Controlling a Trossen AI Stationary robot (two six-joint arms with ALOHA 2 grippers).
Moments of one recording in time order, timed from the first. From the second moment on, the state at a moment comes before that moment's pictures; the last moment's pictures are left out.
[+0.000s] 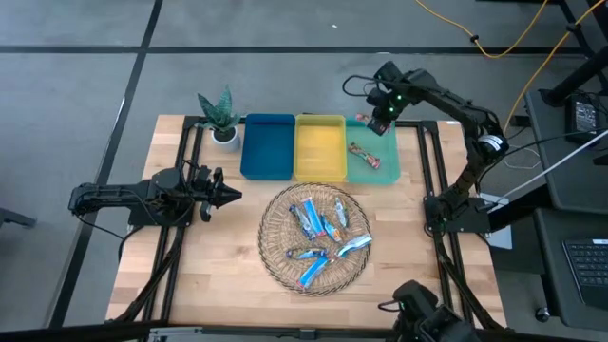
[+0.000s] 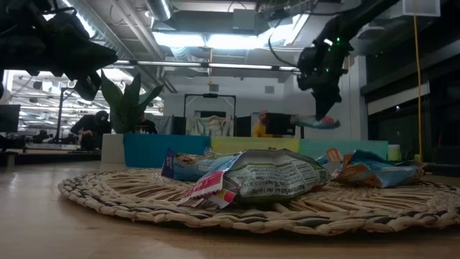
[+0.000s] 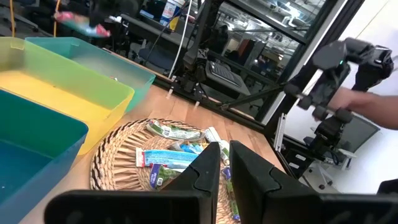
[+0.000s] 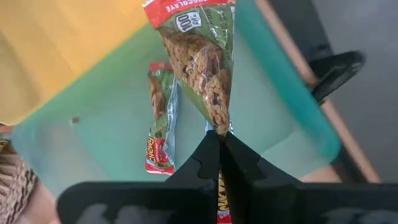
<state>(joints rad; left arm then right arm) 0.08 0.05 0.01 0.05 0.09 -0.47 -0.95 1.72 1.45 -1.06 -0.14 -0.31</state>
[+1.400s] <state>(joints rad) 0.08 0.05 0.01 0.05 0.09 -0.47 -0.94 1.72 1.15 -0.79 -0.22 -0.24</state>
